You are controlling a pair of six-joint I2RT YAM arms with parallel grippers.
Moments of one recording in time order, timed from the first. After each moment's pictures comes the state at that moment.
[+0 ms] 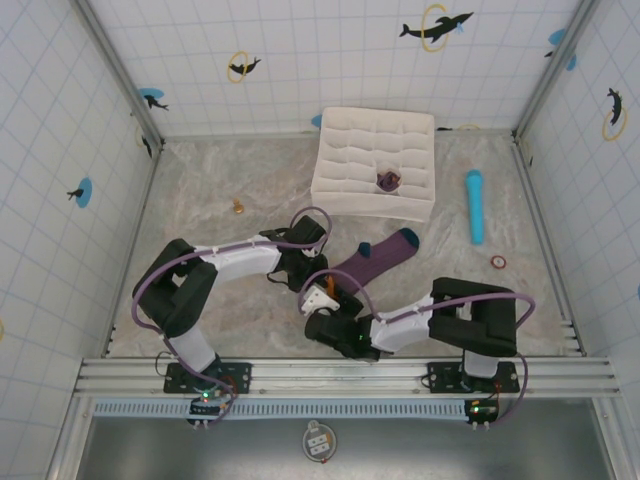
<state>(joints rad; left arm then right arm) -0.76 1.72 0.95 -0.48 0.33 -0.89 1.41 1.78 0.69 0.18 0.86 0.05</state>
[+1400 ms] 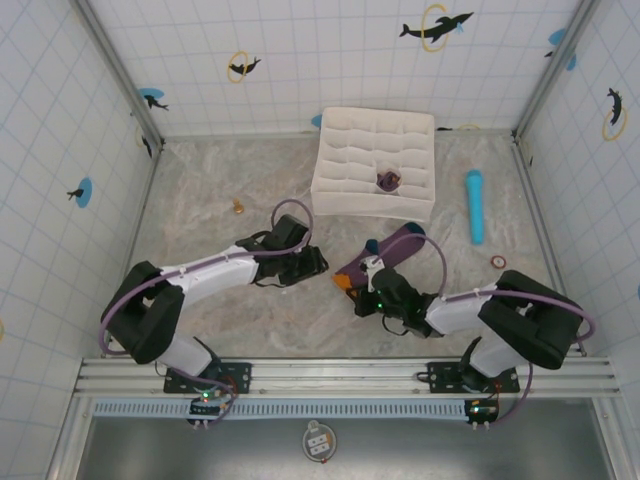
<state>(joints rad) -0.73 1.50 0.81 -0.32 0.22 -0.92 0.94 1.47 0.31 0.53 -0.04 0.65</state>
